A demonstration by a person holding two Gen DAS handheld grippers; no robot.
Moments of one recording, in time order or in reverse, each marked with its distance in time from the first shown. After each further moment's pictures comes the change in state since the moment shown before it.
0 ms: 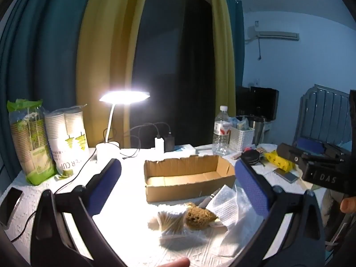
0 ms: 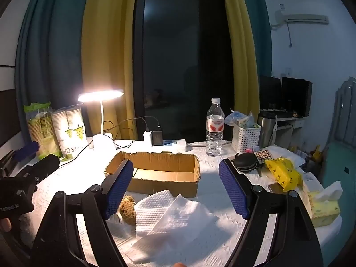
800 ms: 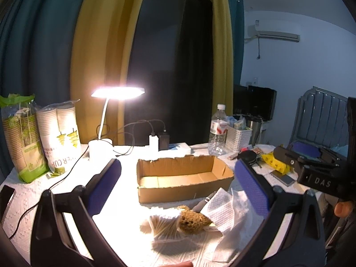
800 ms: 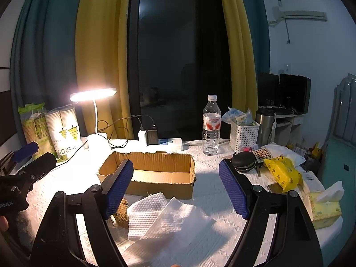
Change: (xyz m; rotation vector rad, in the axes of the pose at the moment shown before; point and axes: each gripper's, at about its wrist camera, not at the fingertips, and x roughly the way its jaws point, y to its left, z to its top) left arm 0.020 -0.004 0.004 -0.020 0.019 -0.021; right arm 0.054 -0.058 0.008 0.030 0.049 -0.061
